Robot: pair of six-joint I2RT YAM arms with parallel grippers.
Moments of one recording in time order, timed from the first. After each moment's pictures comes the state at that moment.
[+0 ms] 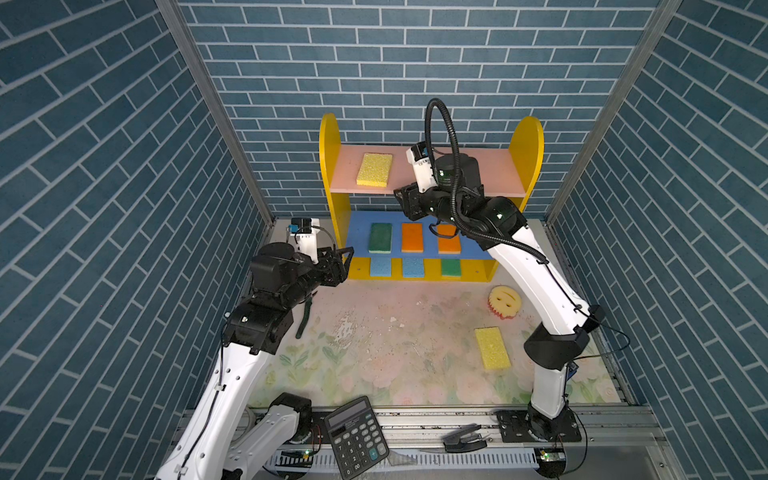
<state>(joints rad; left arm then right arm) -0.27 0.90 1.12 -0.49 0.24 -0.33 0.84 2.01 2.56 -0.86 0.12 0.06</state>
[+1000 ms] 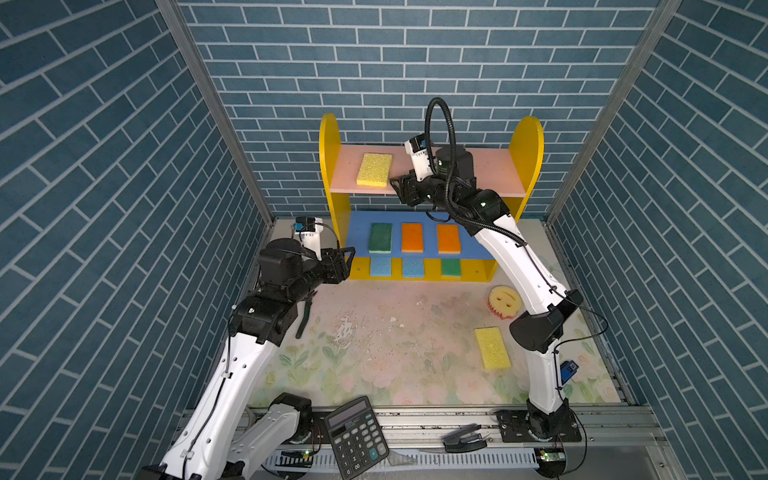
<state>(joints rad) -0.26 0.95 1.12 -0.49 0.23 -0.36 0.72 2.08 2.51 -0.68 -0.06 0.06</state>
